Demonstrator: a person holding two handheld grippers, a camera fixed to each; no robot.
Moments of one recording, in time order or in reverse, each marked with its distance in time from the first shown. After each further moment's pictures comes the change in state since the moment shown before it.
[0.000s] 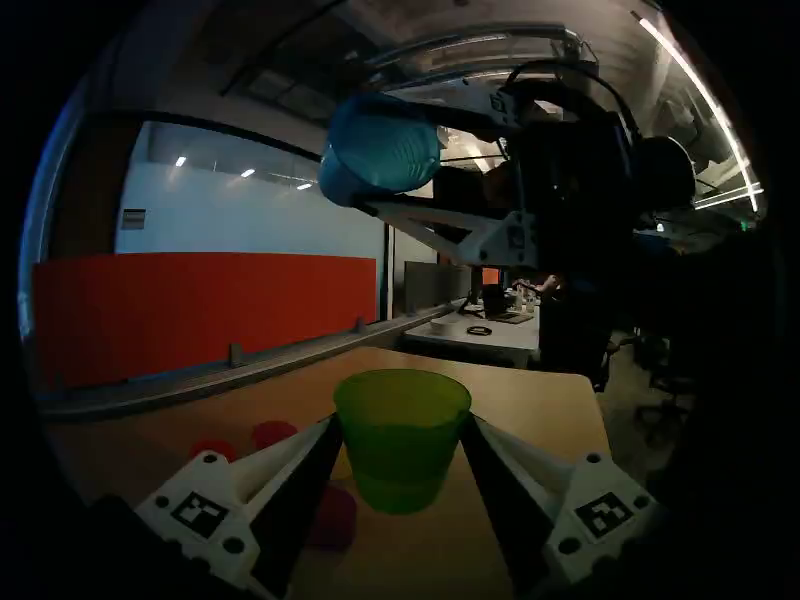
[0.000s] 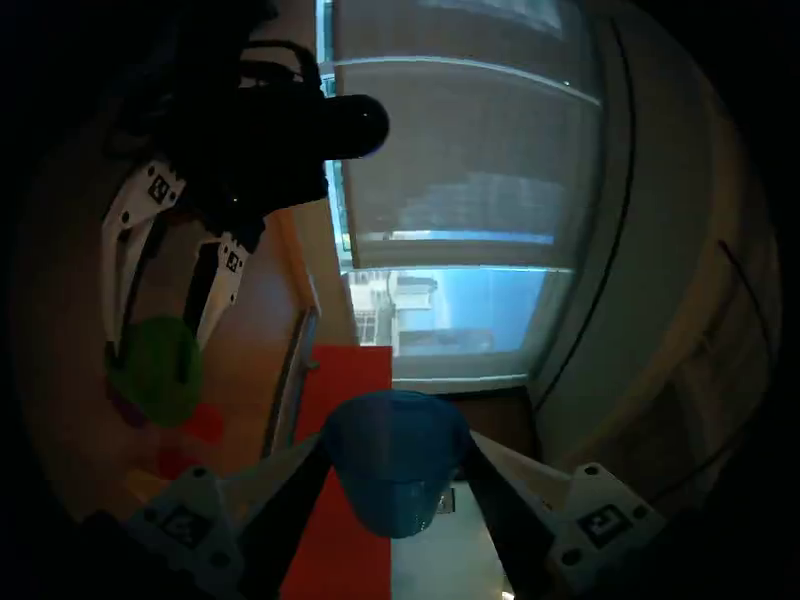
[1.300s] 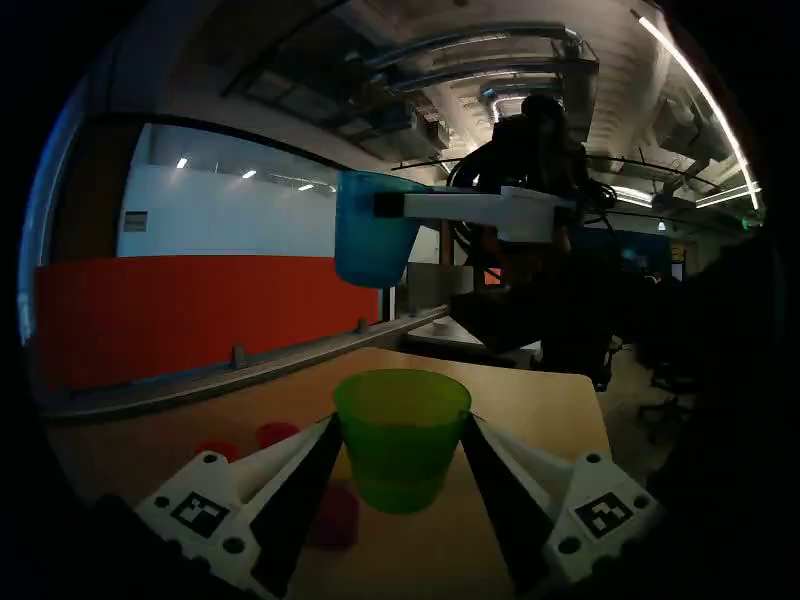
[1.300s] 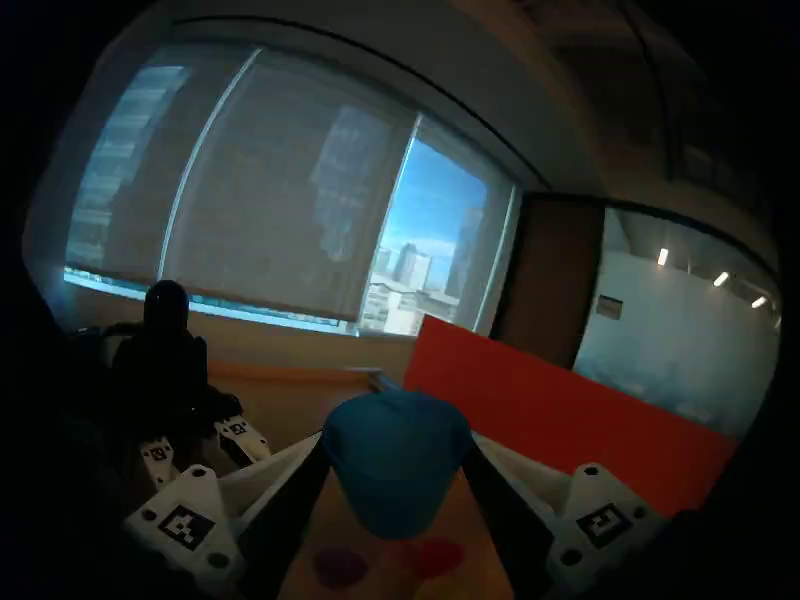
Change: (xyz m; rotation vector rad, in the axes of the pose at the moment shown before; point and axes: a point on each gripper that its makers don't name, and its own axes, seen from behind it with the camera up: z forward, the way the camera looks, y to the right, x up) left arm 0.004 0.000 -0.005 0.009 0.000 0.004; right arm -0.013 -0.041 -0.015 0.104 0.017 1.260
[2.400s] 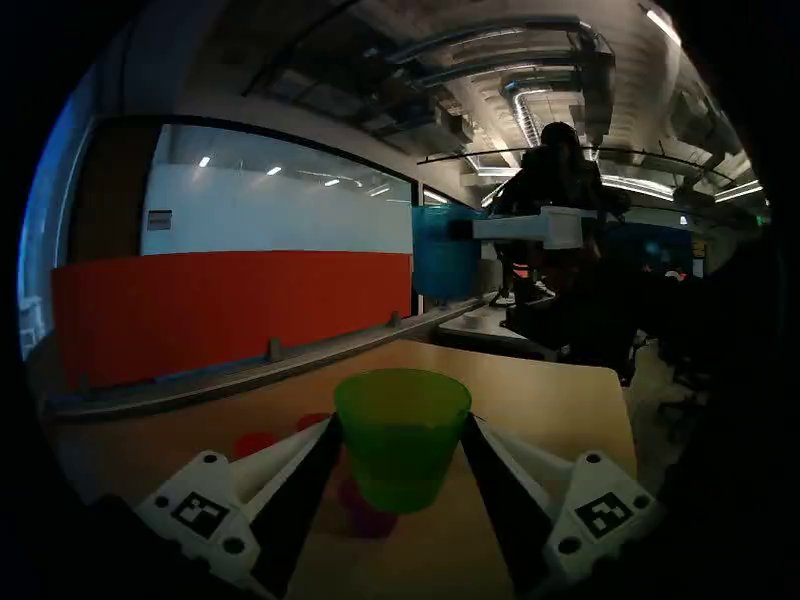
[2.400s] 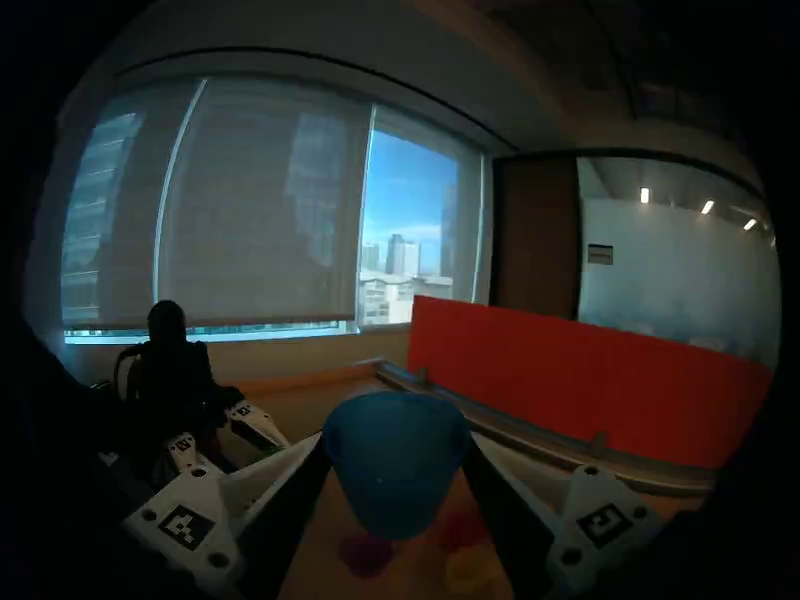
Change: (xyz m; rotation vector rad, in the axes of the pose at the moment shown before) left arm -0.005 -0.044 -0.023 0.102 -0.027 0.008; right arm -0.031 0.020 -0.026 -0.022 -0.028 0.167
